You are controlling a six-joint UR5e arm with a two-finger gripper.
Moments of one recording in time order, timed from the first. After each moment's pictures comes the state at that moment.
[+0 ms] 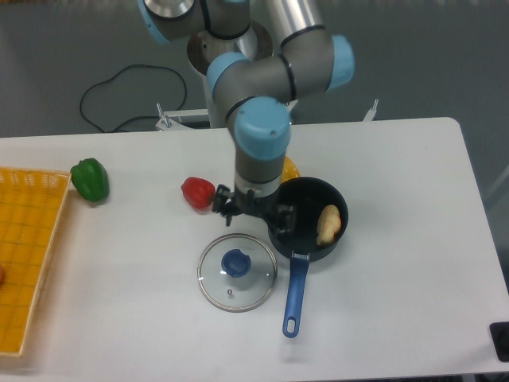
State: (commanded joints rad) arm 2.37 -1.90 -1.73 -0.98 1.45 0.51
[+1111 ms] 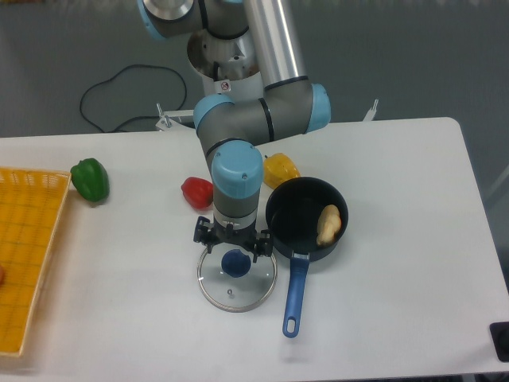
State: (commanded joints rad) arm 2.35 -2.01 -1.73 -0.91 1.49 0.48
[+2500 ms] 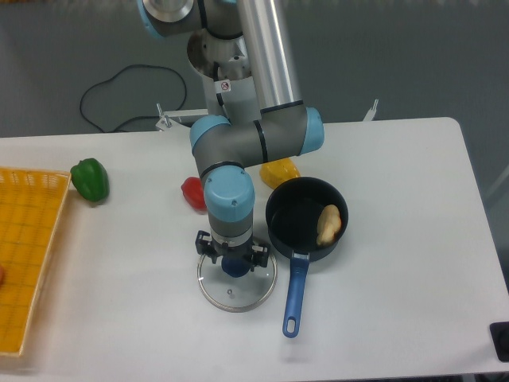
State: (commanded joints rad) arm 2.32 -2.07 -1.70 -0.91 1.53 0.48
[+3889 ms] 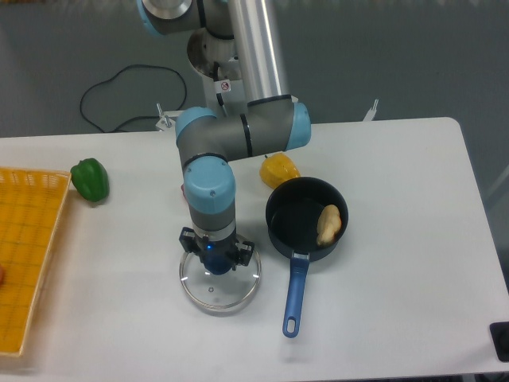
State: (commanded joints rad) arm 2.26 -1.99 -1.70 -0.93 1.52 0.47
